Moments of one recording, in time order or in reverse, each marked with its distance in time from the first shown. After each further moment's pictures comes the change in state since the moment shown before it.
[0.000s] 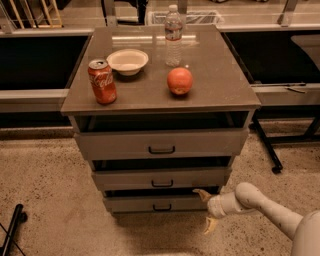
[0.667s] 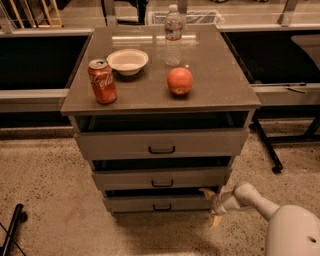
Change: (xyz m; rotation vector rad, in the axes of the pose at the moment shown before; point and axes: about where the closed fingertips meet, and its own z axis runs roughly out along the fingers) arm 0.095 -0.014 0.018 0.004 0.147 -0.013
